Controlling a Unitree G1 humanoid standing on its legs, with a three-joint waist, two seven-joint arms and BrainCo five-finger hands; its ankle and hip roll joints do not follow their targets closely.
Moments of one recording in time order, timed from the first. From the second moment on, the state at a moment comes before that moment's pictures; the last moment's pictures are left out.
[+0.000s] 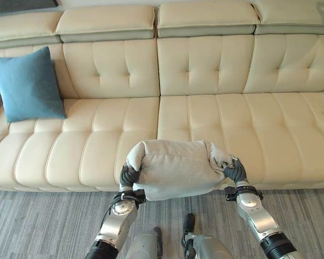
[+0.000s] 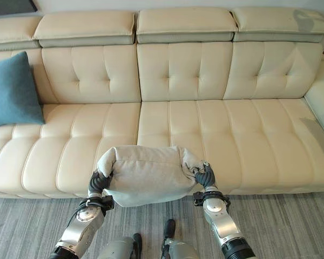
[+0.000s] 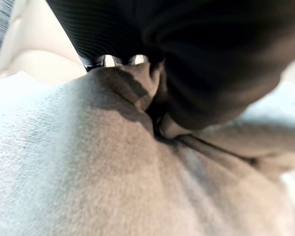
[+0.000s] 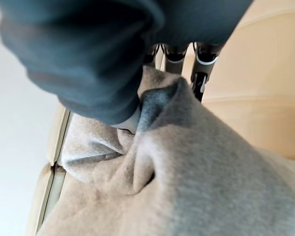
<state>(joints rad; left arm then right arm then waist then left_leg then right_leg) -0.03 0.21 -0.26 0.25 -0.36 -0.03 0.44 -0.11 -0.32 0.26 0.31 0.14 -0.01 -0.34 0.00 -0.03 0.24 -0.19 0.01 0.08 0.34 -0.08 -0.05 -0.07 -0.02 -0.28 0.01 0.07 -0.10</state>
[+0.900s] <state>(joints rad) -0.05 0.27 -0.31 0.25 -0.37 0.00 0.45 -0.14 -0.27 0.23 0.29 0.13 0.00 -0.36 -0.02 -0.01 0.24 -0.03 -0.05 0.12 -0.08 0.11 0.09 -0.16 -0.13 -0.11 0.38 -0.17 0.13</state>
